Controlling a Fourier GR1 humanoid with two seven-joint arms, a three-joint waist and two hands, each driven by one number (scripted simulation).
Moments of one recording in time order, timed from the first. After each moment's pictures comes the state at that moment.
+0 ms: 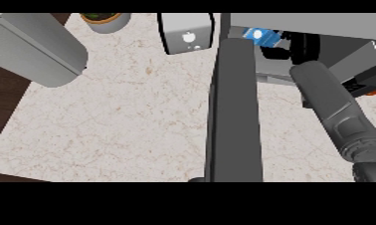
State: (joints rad) left arm 0.19 0.11 0.60 -2.04 0.49 -0.59 0.10; right arm -1.04 -0.29 -0.15 -0.11 0.40 -0.79 -0.60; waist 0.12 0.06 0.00
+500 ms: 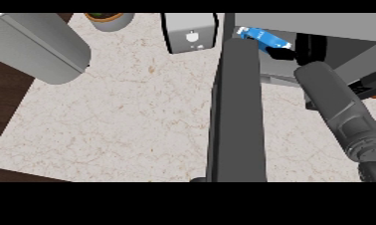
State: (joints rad) left arm 0.17 0.11 0.58 -2.02 0.43 -0.60 0.07; right arm -1.05 -0.31 -0.12 -0.07 0.45 -0.85 -0.55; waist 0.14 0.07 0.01
